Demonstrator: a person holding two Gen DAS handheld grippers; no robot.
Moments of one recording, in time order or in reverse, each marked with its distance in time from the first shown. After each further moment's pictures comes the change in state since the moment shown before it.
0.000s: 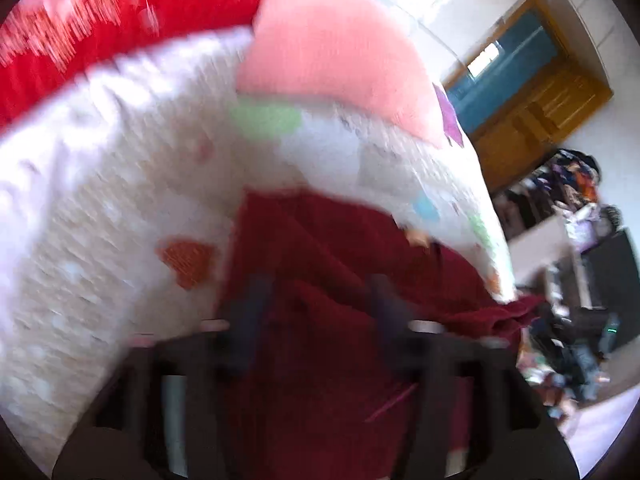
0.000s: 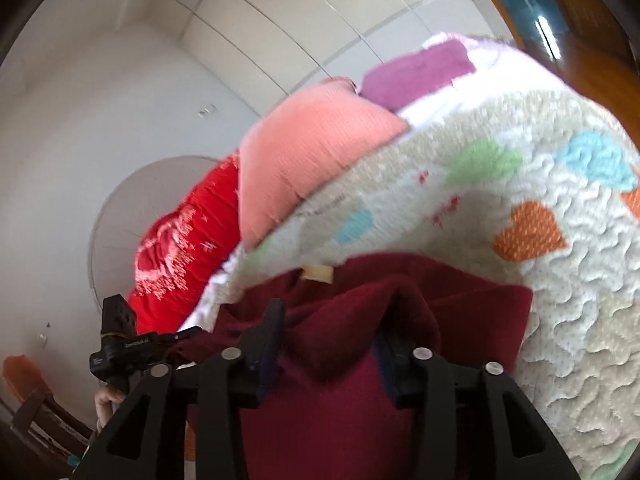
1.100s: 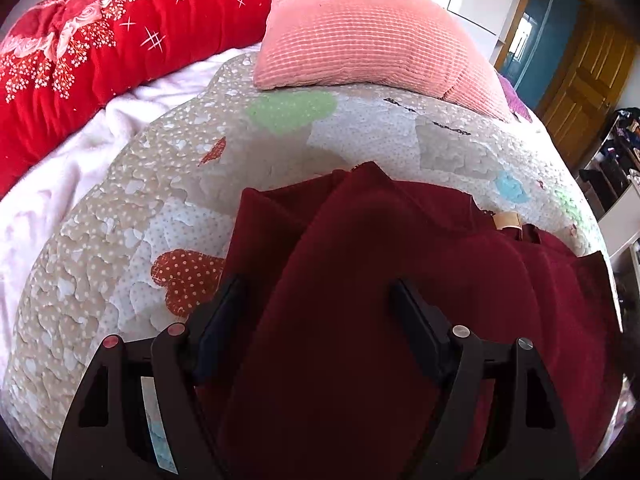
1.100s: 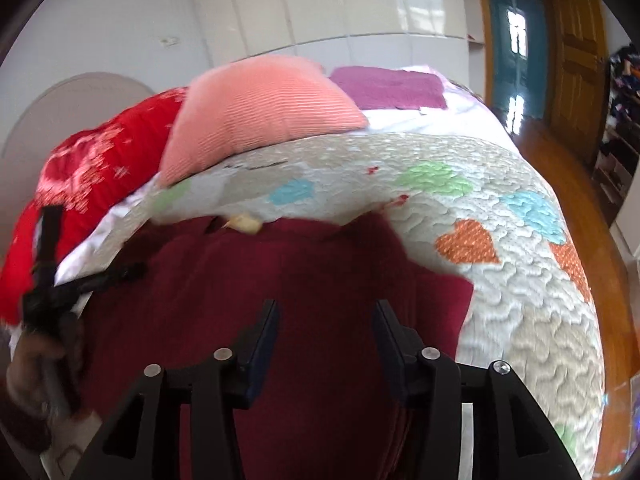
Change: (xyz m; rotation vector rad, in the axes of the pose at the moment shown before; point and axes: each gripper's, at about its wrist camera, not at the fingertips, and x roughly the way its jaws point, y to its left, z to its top) left arm 0.085 -0.029 -0.029 0.129 -0.038 0.302; right arm 0.024 0.042 -0.044 -0.320 0.089 -0.434
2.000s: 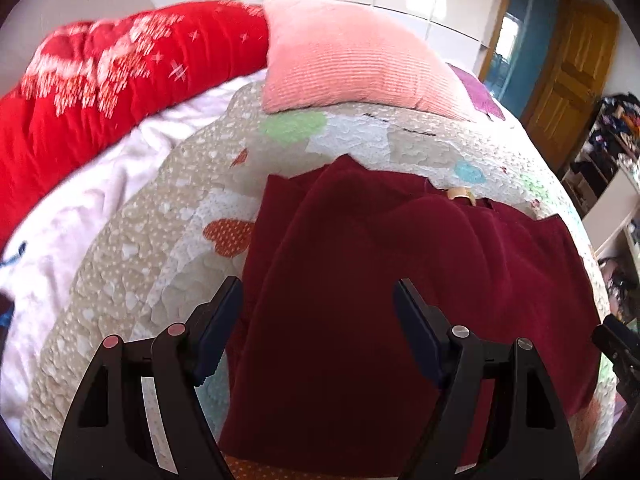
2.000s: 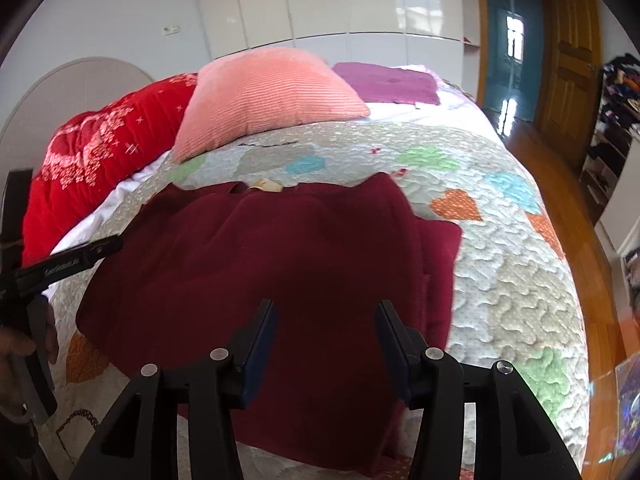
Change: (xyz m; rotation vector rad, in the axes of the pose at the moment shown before) left arm -0.075 0.002 -0.037 0.033 -0.058 -0.003; right arm -0.037 0.026 -0.033 0.002 0.021 -0.069
